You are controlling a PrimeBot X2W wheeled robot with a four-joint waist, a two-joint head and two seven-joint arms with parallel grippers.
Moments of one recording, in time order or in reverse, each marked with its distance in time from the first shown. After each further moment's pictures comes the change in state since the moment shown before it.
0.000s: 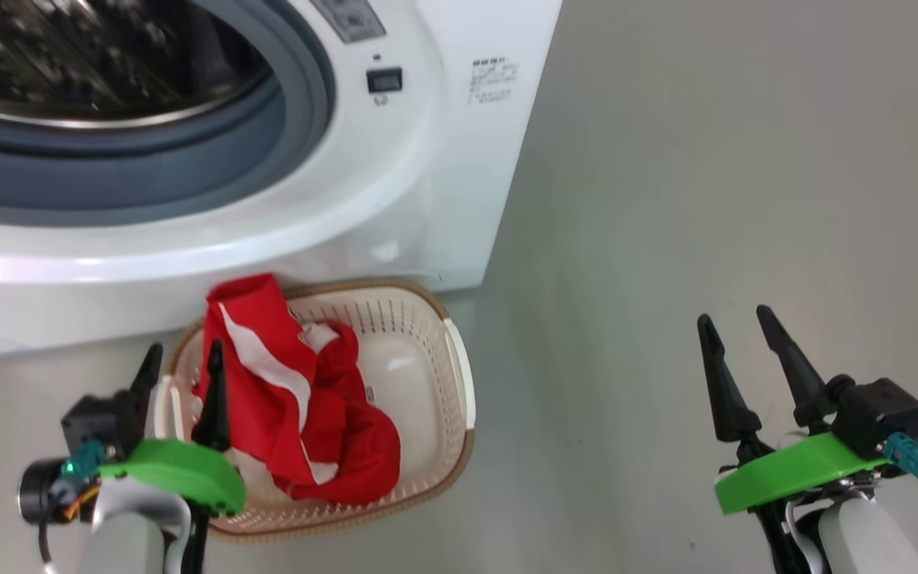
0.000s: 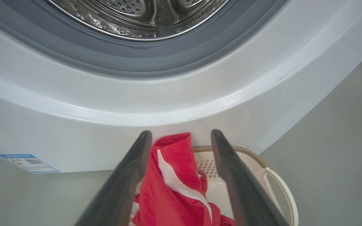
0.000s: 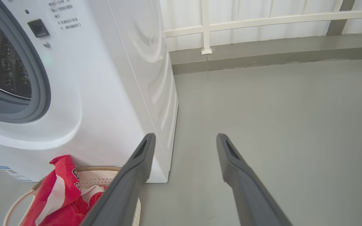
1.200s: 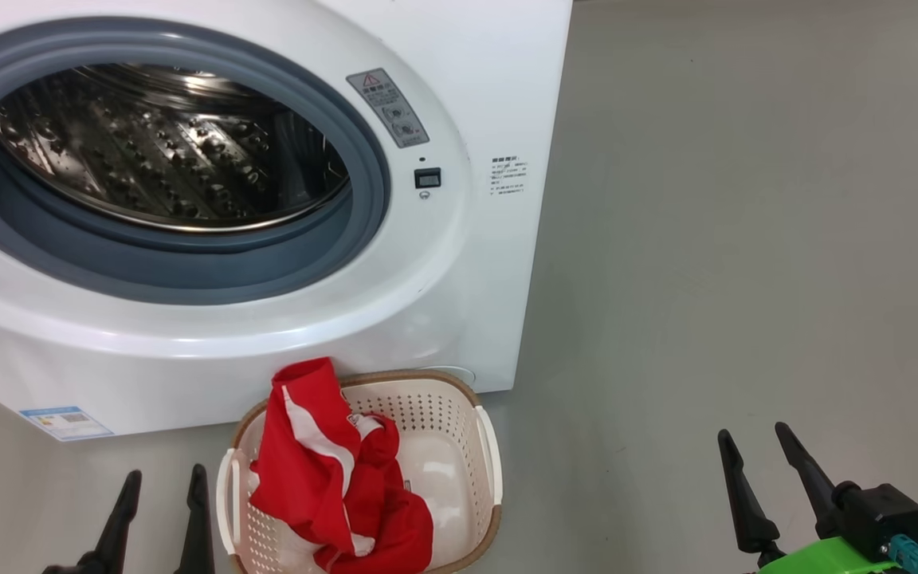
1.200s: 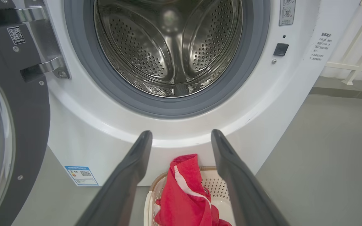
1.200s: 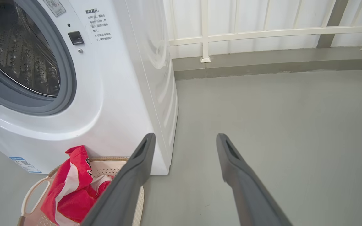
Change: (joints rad) left arm 0.445 0.001 0.026 -0.443 -0.033 0.008 0.000; right arm 0.211 0.003 -0.041 0.000 -0.052 0.000 0.000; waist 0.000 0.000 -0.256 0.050
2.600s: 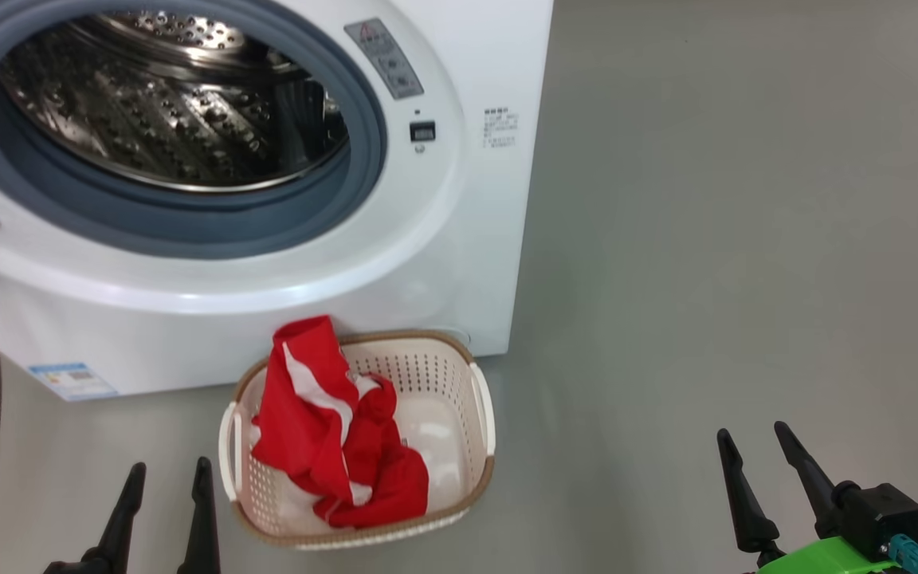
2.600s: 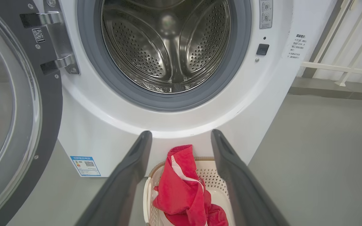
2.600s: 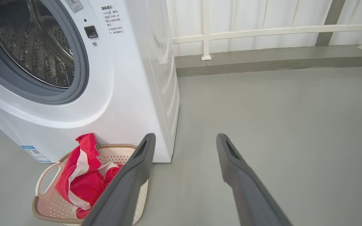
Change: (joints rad) left arm 0.012 0.002 -0.022 -0.038 -0.020 0.022 0.000; right arm 0.005 0.002 -0.001 -0.002 -0.001 0.000 0.000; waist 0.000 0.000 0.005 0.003
